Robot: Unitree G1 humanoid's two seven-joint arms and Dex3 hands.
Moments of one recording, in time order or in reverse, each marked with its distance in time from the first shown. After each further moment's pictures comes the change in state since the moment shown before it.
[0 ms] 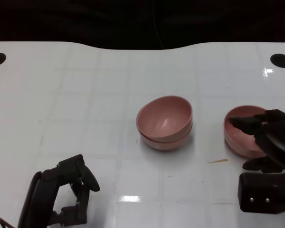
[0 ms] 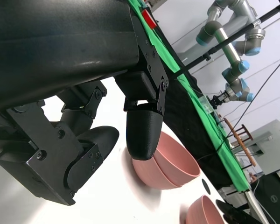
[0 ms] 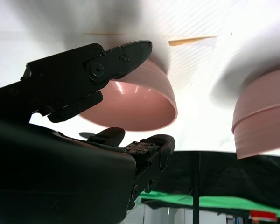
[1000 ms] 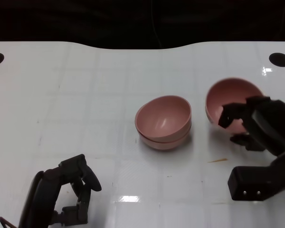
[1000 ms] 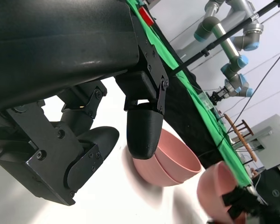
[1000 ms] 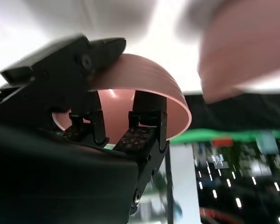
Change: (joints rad) left arm -0.004 -0.001 0.005 0.002 0.028 0.000 0.000; right arm -0.259 0.046 0.151 0.443 0.011 -0.347 -0.608
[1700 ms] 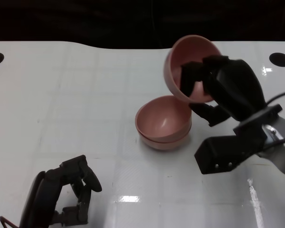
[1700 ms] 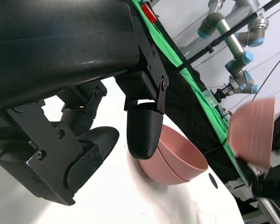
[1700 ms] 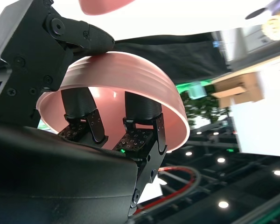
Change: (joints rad) left arm -0.013 0.001 0.000 0.026 0.021 -0.001 0.000; right arm -0.172 0.139 -0.012 -0.059 0.076 -0.081 0.108
